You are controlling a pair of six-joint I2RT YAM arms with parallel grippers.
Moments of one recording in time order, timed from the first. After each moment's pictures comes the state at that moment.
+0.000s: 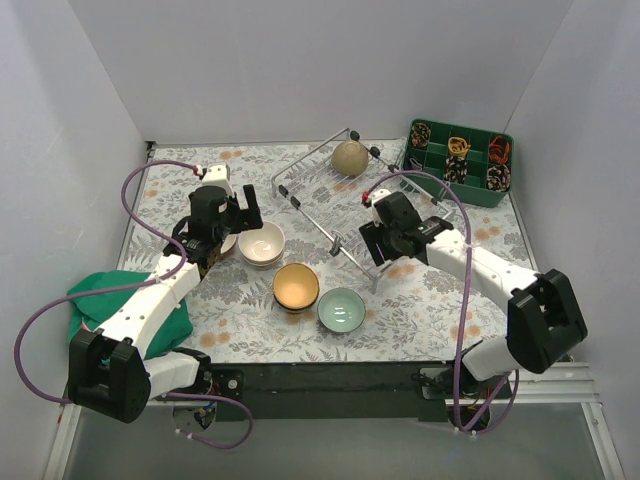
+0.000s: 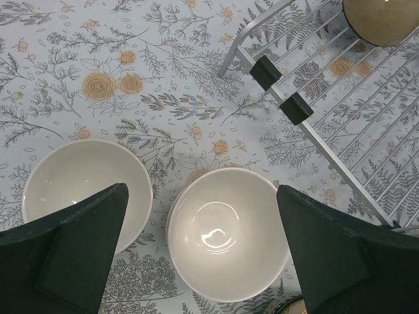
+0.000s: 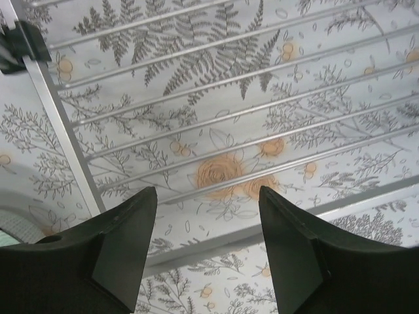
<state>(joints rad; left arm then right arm) -0.31 1.17 0.86 -0.14 -0.19 -0.30 0.62 1.46 1.03 -0.52 0.17 0.03</state>
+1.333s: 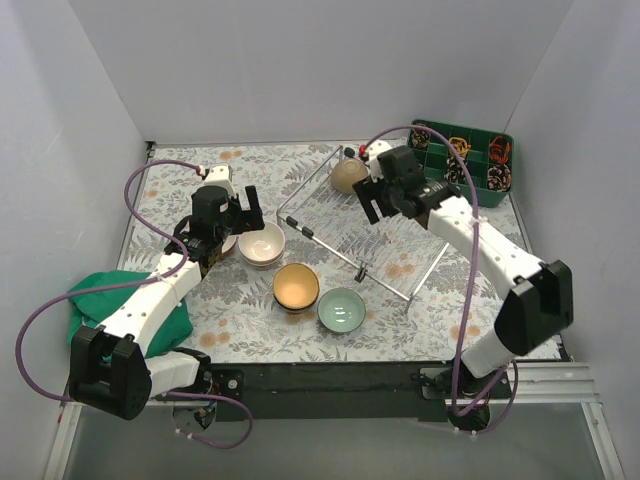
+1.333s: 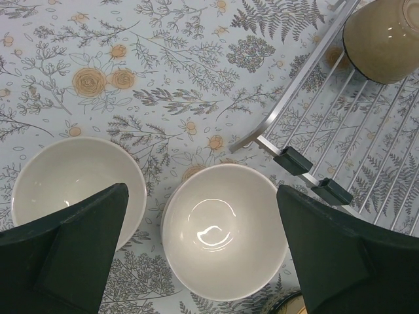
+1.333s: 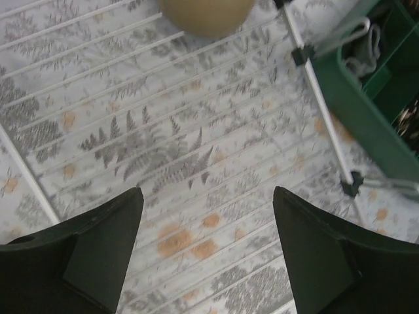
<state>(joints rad) -0.31 1.19 0.86 -0.14 -0.17 -0.30 0.56 1.51 1.36 -0.62 0.18 -0.08</state>
